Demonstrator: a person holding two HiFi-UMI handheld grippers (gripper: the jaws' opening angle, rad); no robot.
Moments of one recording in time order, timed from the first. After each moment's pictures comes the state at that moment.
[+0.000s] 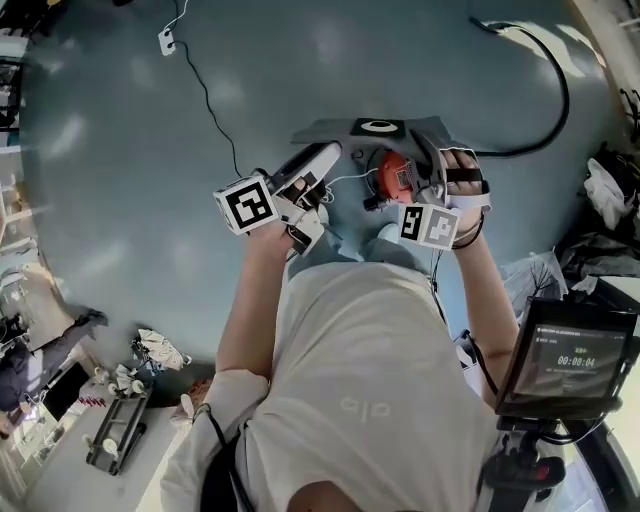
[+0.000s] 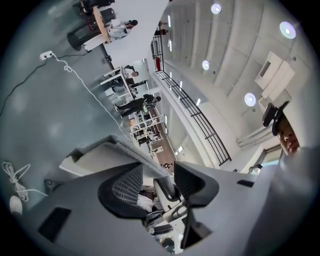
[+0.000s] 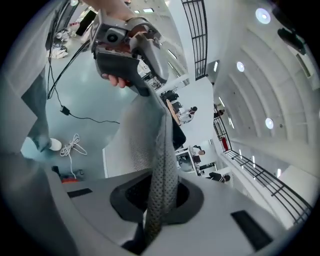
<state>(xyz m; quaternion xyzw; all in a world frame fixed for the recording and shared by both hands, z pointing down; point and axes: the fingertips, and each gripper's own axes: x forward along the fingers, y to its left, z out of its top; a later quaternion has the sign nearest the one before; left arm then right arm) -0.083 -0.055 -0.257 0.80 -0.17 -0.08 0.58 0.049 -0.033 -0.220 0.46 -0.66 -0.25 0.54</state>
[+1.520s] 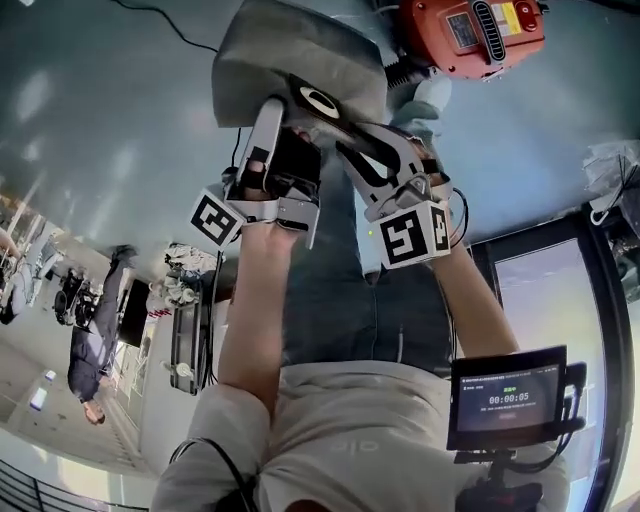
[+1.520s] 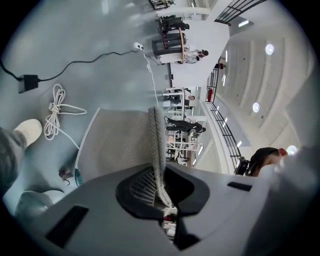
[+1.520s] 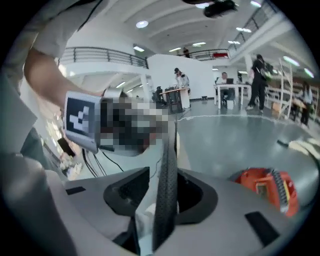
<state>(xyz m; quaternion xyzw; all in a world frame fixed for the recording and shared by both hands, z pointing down) -0.122 0.027 0.174 0.58 -0.33 -0.15 0.73 -0.091 0.138 0.195 0.41 -0.83 0.28 0.25</state>
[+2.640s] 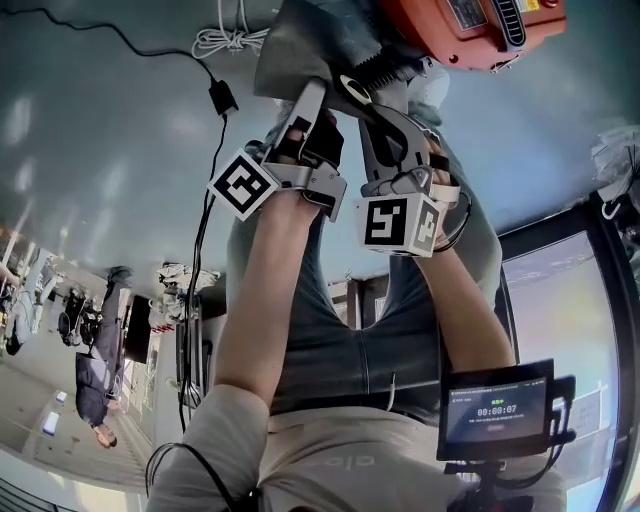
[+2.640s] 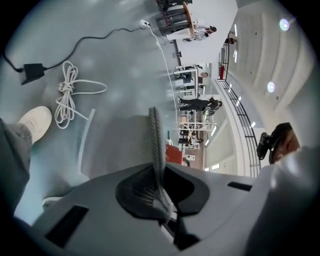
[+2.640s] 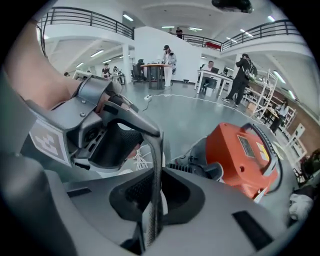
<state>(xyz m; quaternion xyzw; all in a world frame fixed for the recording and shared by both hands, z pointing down) -0.056 0.110 0.356 0.58 -0.29 -0.02 0.76 -0.026 0.183 0.346 0.50 -0.71 0.28 0.40</state>
